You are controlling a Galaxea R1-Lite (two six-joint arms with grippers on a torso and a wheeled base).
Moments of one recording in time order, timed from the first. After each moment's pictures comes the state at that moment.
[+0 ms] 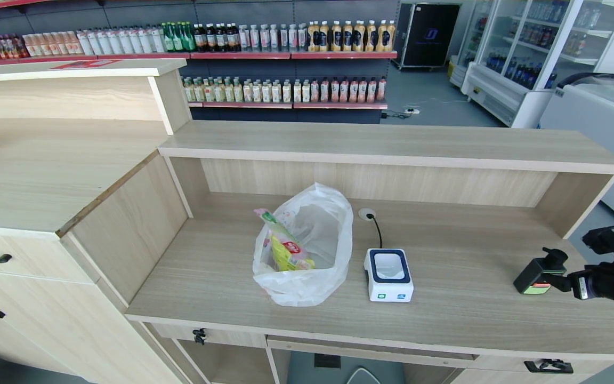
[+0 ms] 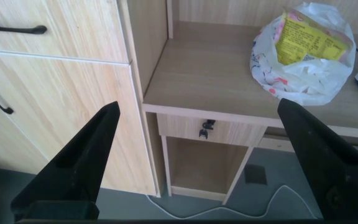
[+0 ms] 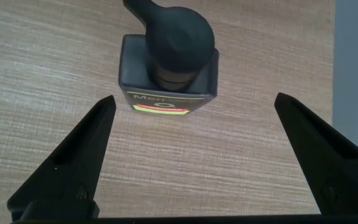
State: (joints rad) left arm 0.00 0.00 0.00 0.00 0.04 -0.01; right arm -0.57 2.18 -0.81 -0.79 0.42 -0.54
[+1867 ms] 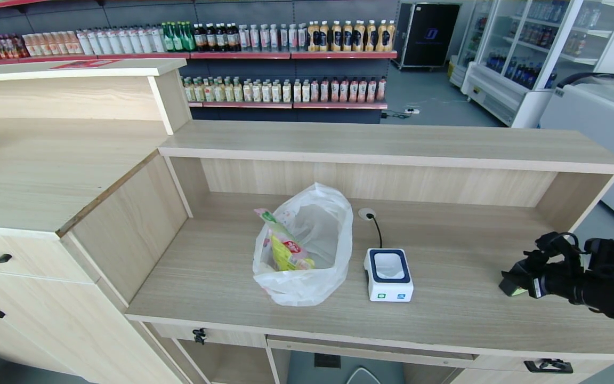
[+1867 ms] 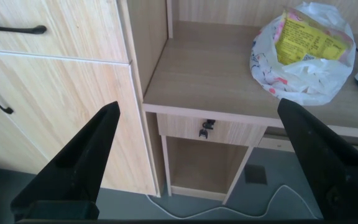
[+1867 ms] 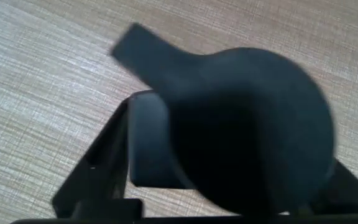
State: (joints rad) left arm 0.00 0.00 0.00 0.00 0.04 -0.01; right arm -0.44 2.38 -0.92 -0.89 0.55 -0.53
